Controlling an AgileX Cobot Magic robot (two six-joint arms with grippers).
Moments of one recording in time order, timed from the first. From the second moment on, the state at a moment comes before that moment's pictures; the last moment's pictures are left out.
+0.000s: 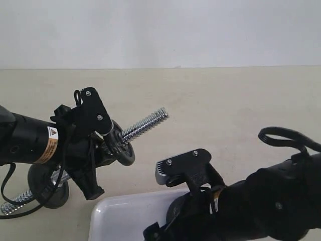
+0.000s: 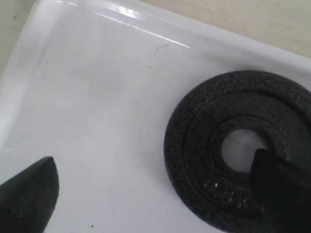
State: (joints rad) left arm -0.53 1.57 -0.66 1.77 -0.09 -1.20; right arm 0.94 1.59 -0.57 0.51 0.14 -0.10
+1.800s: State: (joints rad) left arm -0.53 1.57 -0.66 1.77 -0.09 -1.20; right arm 0.78 1.28 -0.56 0.30 0.32 0.04
